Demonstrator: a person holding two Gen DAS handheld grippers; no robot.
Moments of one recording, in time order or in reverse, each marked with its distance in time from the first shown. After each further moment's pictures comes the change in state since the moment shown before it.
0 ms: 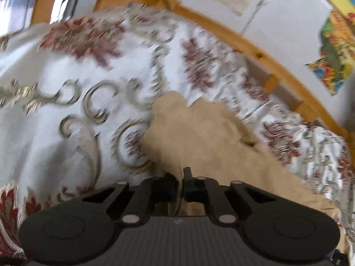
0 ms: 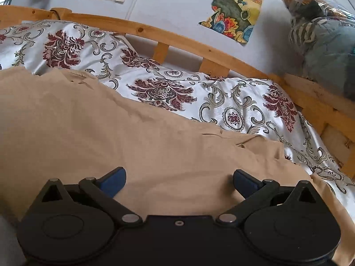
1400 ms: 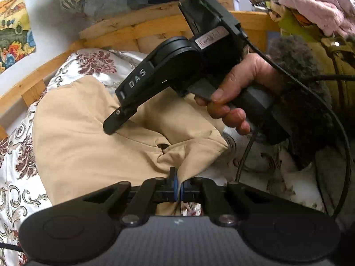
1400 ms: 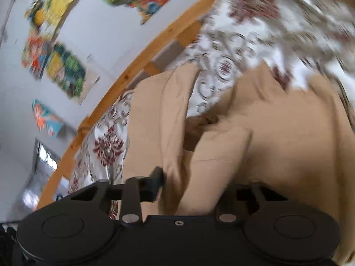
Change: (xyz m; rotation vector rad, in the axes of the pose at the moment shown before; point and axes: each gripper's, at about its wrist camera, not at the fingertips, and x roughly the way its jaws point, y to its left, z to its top) left arm -0.071 -0.212 -0.142 1.367 0.210 -0.780; right arm -0.003 -0.214 0.010 0.755 0.175 0.630
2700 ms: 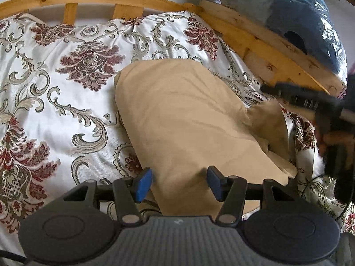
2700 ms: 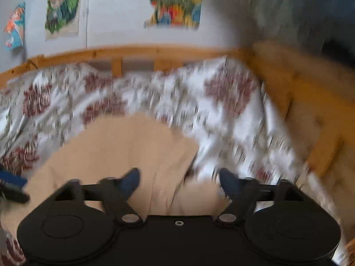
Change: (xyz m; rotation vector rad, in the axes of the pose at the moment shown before) left arm 0.009 0.123 -0.042 -0.730 0.021 0.042; right arm -0.048 0.005 0.046 -0.573 -0.146 -0.456
